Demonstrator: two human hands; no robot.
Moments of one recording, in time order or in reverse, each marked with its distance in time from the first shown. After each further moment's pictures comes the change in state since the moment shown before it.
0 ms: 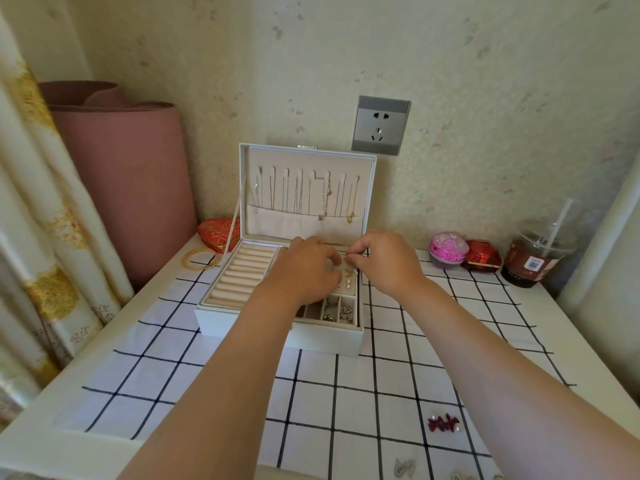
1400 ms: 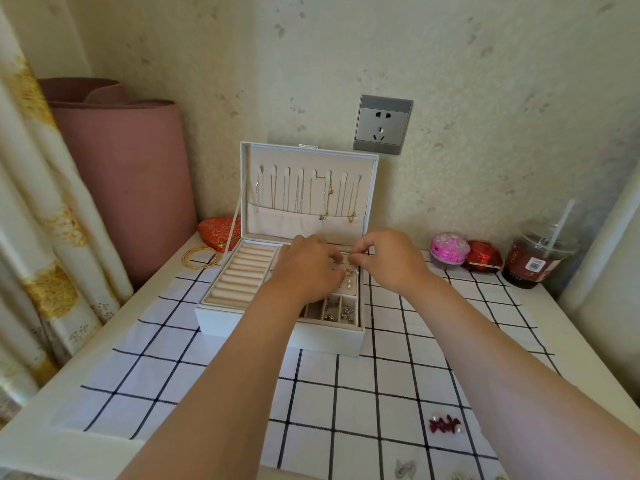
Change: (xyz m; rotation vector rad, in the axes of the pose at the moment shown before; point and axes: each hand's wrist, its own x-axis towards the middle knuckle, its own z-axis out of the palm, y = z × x) left_hand 0.005 0.002 0.006 -0.015 0.029 -0.061; right_hand 0.003 0.006 -0.004 -0.028 -0.067 0.038
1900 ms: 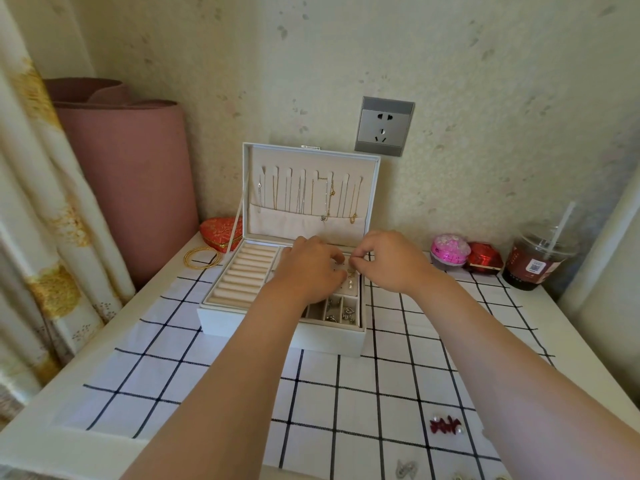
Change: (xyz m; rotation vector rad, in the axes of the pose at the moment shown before) left_hand -0.001 0.000 0.000 -0.004 -0.012 0.025; right_hand 0.000 -0.001 -0.007 -0.075 -0.093 -0.140
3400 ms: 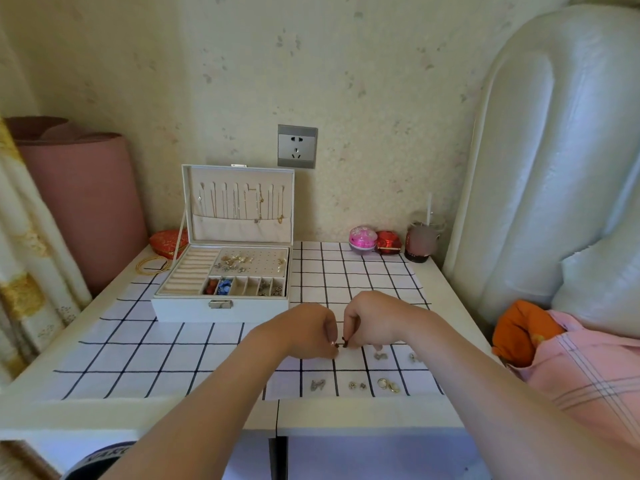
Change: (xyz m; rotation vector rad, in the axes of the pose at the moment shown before) left_hand -0.105 0.095 0.033 -0.140 -0.522 0.222; right_hand -0.179 -0.010 -0.062 0.000 -0.526 0.330
